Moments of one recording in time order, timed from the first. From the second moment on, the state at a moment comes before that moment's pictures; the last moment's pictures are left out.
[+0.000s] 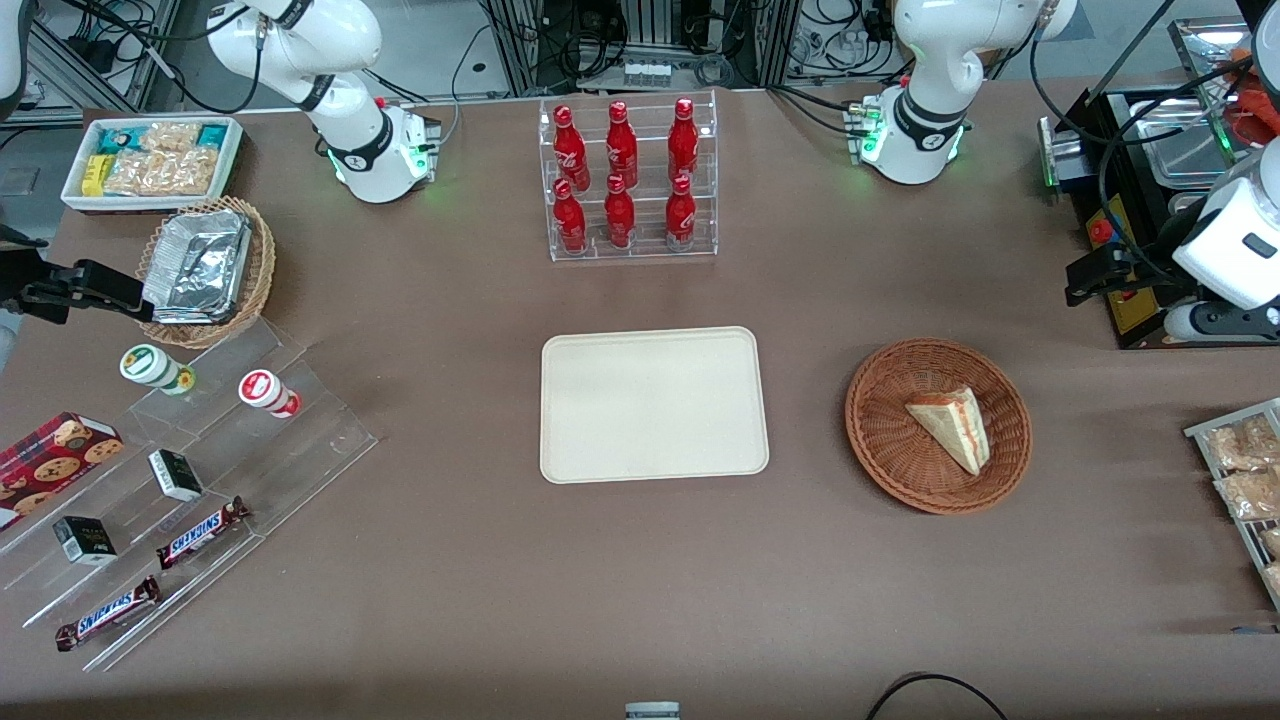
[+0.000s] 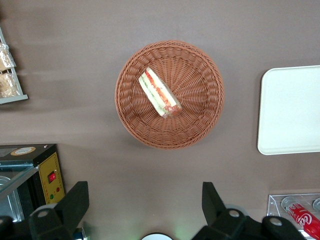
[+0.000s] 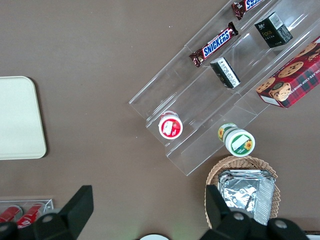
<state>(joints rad) 0.01 0.06 -0.06 -1.51 0.01 1.47 -0.02</state>
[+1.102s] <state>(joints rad) 0.00 0.11 -0.08 -1.93 0.01 1.93 -0.02</state>
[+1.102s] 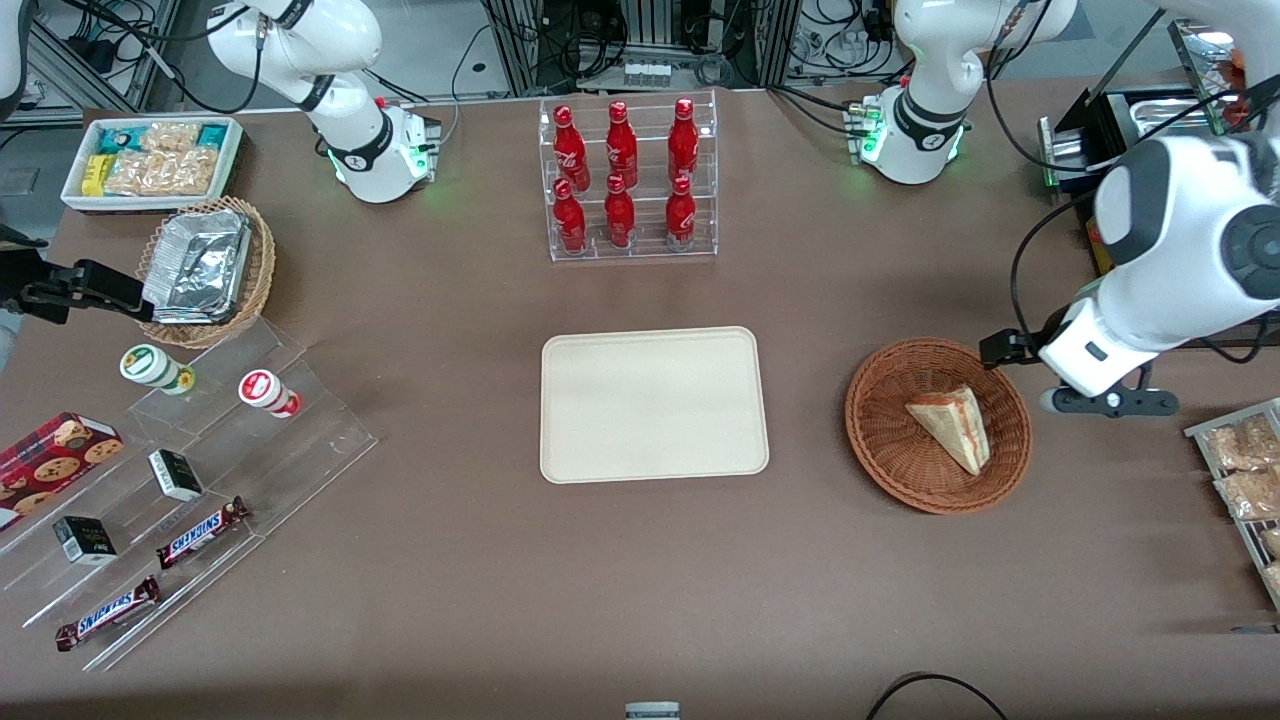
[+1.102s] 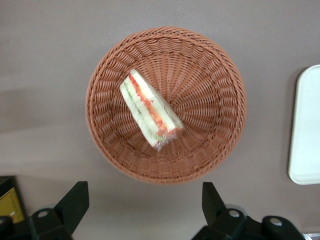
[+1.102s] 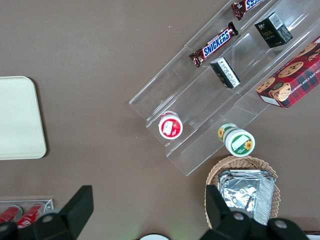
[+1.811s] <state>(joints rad) 0.00 0.13 -0.08 -2.10 0.01 2.21 -0.41</state>
